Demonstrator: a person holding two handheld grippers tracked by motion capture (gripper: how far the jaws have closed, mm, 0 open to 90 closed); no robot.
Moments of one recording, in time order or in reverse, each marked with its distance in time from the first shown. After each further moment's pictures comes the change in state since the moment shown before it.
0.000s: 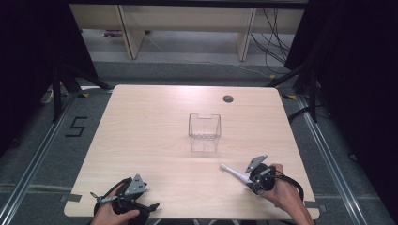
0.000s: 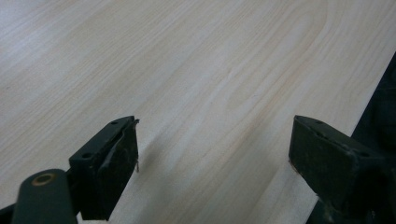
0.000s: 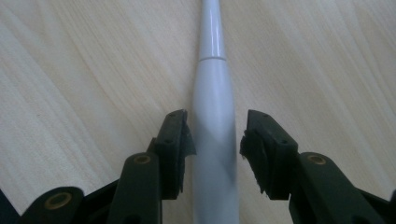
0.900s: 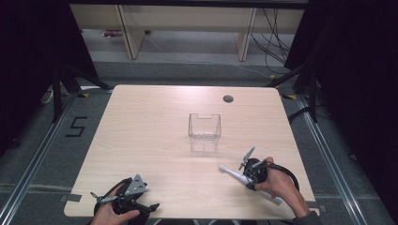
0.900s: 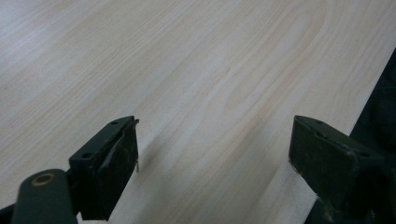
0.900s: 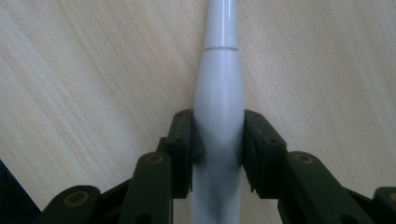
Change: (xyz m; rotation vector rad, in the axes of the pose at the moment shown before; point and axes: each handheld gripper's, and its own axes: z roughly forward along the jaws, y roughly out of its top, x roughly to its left) left arm -0.001 0.000 0.000 0.001 -0.004 -0.001; right arm -0.014 0.024 0.015 0.199 0.134 -0.054
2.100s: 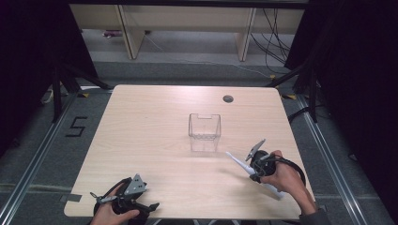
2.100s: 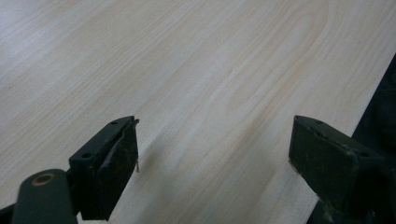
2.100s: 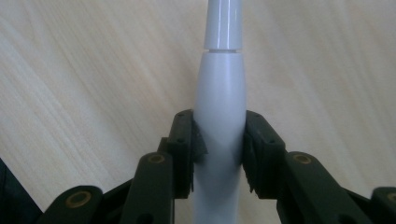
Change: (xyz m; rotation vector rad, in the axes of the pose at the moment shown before) left arm 0.001 0.000 -0.001 -0.004 0.007 0.000; right arm -0.015 -0.010 -0.030 -0.117 -0.068 0.055
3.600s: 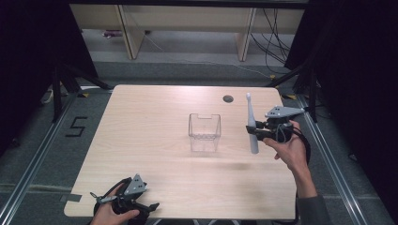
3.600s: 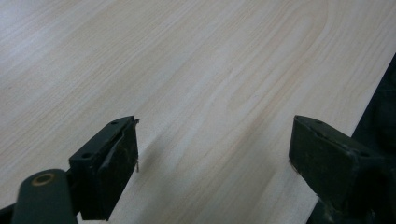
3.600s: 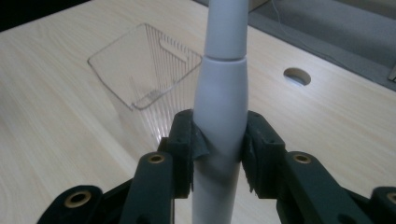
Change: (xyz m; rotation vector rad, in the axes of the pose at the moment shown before) left arm 0.000 0.000 0.000 0.001 -0.001 0.000; right arm -0.053 0.027 -0.067 -0.710 -0.056 0.239
